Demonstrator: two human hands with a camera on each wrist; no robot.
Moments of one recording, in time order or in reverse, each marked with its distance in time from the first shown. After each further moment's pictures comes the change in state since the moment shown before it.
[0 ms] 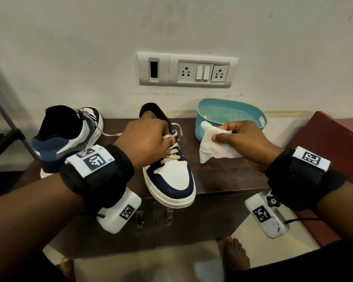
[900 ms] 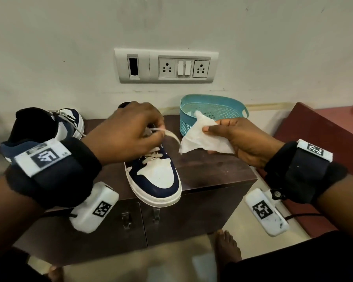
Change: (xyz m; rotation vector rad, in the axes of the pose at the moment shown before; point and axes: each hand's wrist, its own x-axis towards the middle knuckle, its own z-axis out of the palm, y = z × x) left_hand 0.000 0.000 -0.023 -0.172 0.024 0.360; right_hand -0.017 -0.004 -0.024 0.412 -0.182 0.193
